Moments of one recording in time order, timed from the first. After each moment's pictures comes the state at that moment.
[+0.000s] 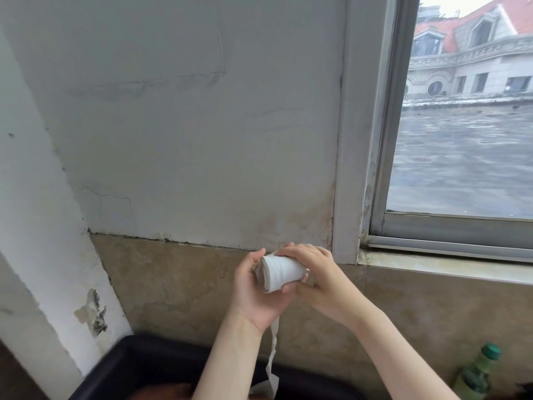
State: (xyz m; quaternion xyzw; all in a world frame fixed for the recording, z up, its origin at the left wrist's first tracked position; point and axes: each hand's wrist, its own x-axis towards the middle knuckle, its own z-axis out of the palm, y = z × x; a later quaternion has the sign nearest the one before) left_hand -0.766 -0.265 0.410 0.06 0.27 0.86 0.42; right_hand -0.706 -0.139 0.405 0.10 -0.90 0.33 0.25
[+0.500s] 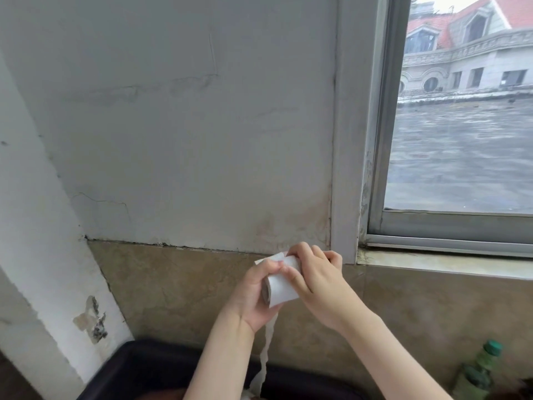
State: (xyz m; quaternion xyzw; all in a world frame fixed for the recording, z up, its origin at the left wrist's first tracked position) left_hand -0.777 -0.266 0.409 0.18 0.42 0.79 0.41; right_hand -0.706 -0.150 0.406 0.00 -0.94 0.22 0.26
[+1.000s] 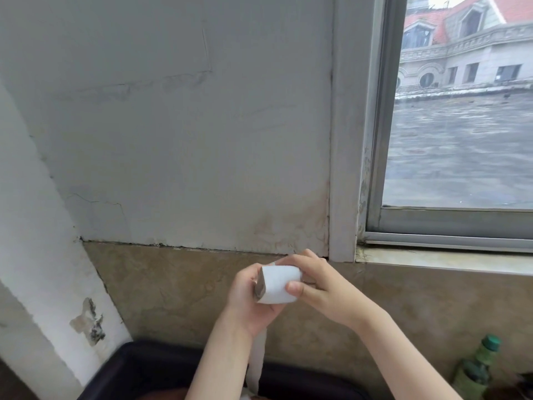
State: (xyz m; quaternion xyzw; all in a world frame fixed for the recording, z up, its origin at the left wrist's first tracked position) left_hand -0.781 -0.263 0.396 0.10 0.39 0.82 0.41; right_hand -0.708 -0.131 0.398 0.11 -0.90 0.39 0.17
